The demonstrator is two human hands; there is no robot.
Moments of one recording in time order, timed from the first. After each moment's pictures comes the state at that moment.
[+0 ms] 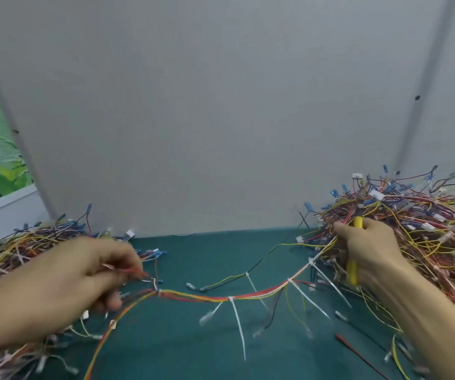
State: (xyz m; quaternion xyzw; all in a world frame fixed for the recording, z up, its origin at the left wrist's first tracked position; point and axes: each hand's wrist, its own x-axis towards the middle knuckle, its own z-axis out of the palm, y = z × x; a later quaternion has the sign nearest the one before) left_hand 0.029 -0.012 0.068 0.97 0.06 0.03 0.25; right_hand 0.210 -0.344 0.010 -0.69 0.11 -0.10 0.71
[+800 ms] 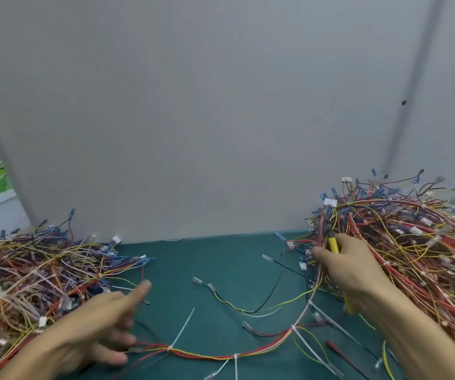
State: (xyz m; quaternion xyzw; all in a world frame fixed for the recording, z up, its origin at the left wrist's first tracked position) left_hand 0.092 0.005 -0.036 0.78 0.31 -0.05 0.54; right_hand 0.194 -0.344 -0.003 -0.86 0.03 -0.09 0.50
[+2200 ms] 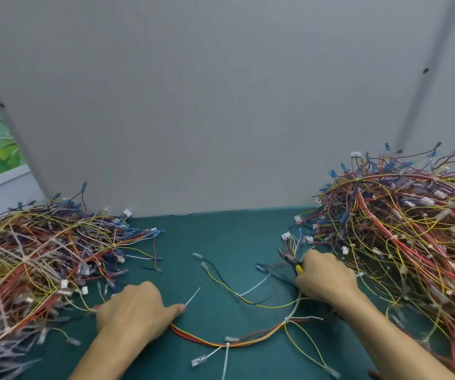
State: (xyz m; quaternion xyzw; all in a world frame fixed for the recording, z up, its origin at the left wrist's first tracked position) left_hand 0.090 -0.042 -0.069 0.95 0.30 -0.06 0.01; right_hand 0.199 -0.314 -0.070 -0.99 0.00 0.04 0.11
